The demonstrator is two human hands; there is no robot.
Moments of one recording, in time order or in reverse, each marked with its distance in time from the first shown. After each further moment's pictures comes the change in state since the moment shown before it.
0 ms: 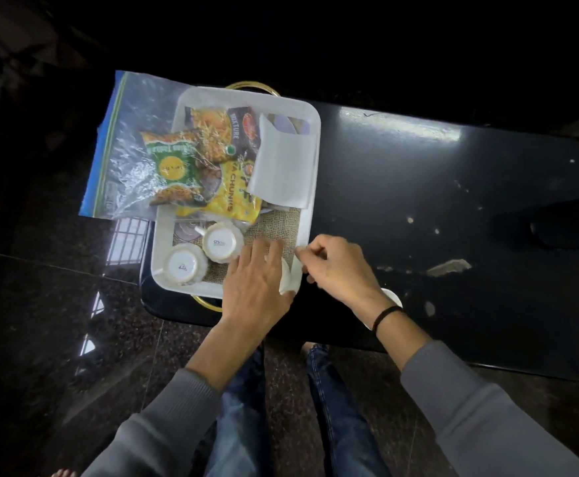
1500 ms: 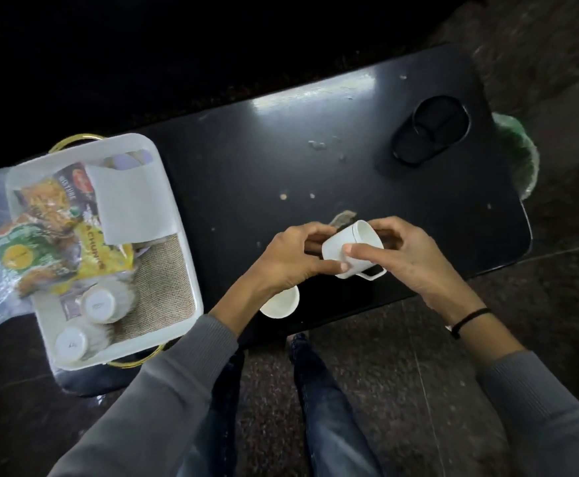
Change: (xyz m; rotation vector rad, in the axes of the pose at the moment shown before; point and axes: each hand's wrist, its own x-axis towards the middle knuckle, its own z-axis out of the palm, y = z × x) left_hand 0.054 0.195 0.011 -0.800 -0.617 0.244; right_hand -0.084 0.204 -0.146 0.499 0.318 0.161
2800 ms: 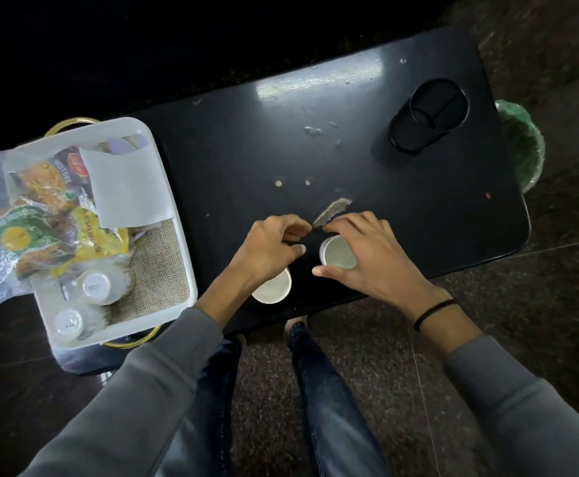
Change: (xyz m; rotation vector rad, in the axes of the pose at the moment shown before) left_hand -0.003 -0.017 -0.004 0.312 0.177 0.028; right_hand 0.000 0.004 0.028 -0.815 -0.060 -0.529
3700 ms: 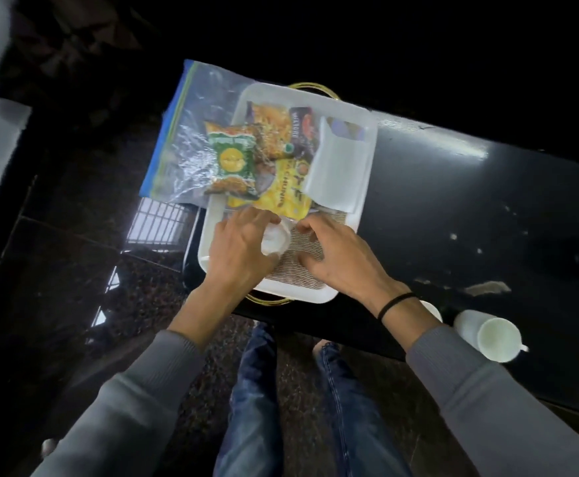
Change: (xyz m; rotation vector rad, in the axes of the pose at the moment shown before) left_hand -0.153 -0.178 -0.148 0.285 0.539 -0.281; right_hand 0.118 -0.269 0.079 0.026 -0.303 -0.317
